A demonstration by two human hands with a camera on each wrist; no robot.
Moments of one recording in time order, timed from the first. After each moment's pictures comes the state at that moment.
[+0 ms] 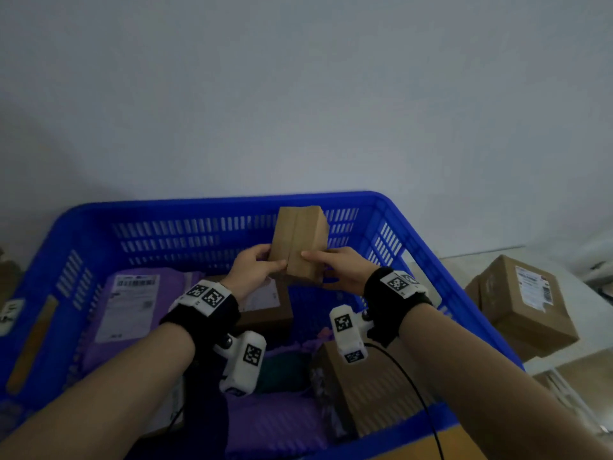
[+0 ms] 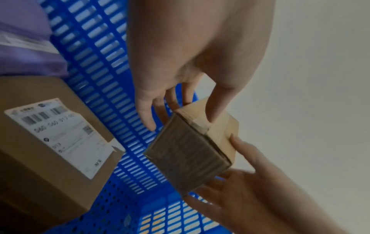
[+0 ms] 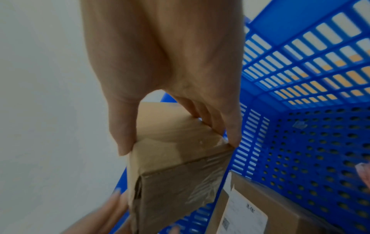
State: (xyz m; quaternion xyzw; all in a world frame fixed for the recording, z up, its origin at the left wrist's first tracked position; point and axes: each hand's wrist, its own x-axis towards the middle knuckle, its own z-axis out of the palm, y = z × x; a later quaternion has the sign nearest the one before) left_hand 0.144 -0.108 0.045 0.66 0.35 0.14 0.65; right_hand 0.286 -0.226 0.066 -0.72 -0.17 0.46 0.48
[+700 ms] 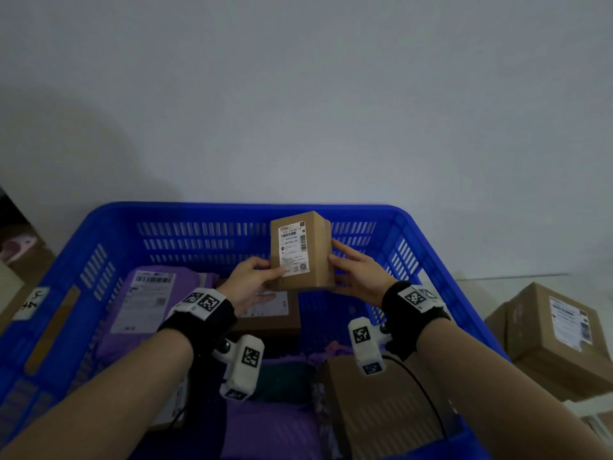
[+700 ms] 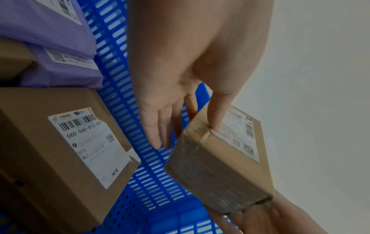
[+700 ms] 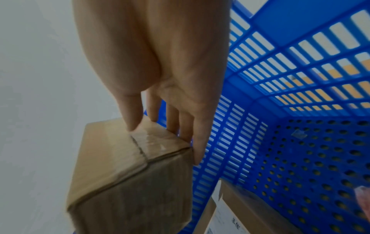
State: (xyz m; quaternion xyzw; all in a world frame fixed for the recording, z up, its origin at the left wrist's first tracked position) left_hand 0.137 -0.101 0.037 0.53 0.41 0.14 0.73; right_hand 0.319 -0.227 0.054 -0.63 -0.20 0.51 0.55
